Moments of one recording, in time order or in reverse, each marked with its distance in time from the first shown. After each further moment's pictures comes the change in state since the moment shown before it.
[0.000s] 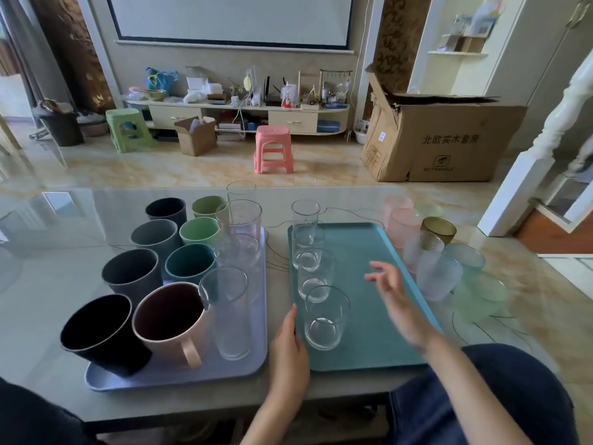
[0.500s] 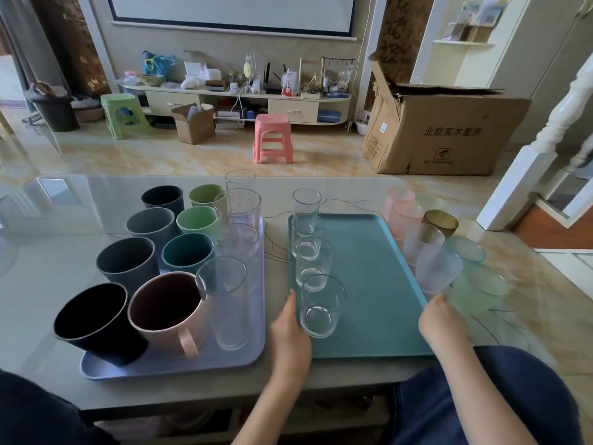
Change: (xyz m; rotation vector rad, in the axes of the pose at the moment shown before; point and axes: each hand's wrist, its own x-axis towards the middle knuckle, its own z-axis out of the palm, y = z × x) left_hand 0.003 0.016 0.002 -0.056 -0.021 -0.020; right_hand 0.012 0.070 -0.036 -0.854 0.318 0.684
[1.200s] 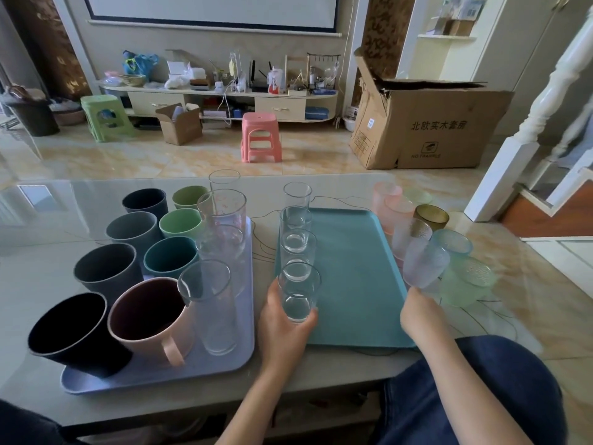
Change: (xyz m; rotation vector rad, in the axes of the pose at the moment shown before) left_hand 0.021 -0.011 0.007 -0.061 0.095 0.153; right_hand -0.009 -0.010 -0.004 -0.075 -0.061 -0.140
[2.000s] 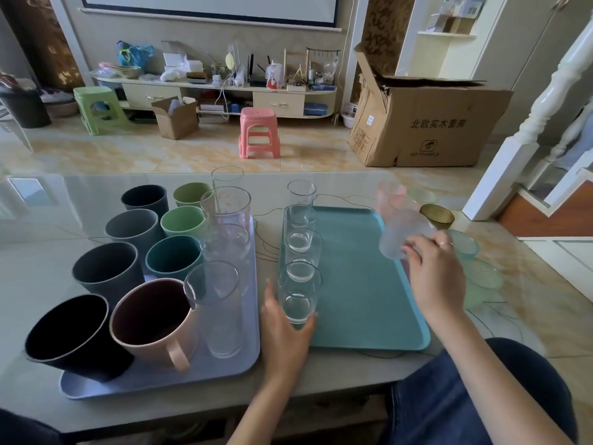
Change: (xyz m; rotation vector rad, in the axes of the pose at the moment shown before) left_hand -0.001 -0.015 -0.001 0.035 0.030 -0.065; right_hand -0.005 -0.028 -0.049 0.320 0.688 -0.359
